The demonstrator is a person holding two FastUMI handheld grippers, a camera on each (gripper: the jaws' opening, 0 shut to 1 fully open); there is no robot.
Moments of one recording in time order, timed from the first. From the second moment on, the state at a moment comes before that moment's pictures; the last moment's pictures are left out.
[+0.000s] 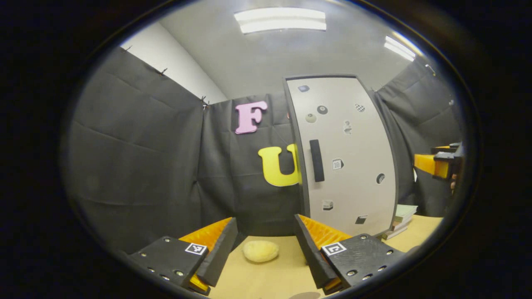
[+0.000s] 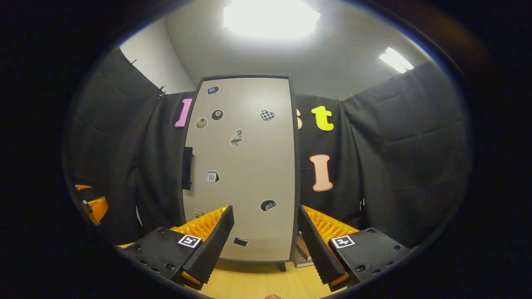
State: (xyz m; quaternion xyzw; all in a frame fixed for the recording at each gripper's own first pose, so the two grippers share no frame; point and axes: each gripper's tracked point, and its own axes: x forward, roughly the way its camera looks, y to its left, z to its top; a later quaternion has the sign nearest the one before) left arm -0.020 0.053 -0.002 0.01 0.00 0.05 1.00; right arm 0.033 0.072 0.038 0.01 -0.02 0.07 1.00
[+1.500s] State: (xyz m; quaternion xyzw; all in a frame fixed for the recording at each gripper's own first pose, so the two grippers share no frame) left arm -0.139 0.276 -0.031 0.05 0.05 0.28 0.96; right arm 0.191 0.309 0.044 0.03 0.09 0.17 0.98
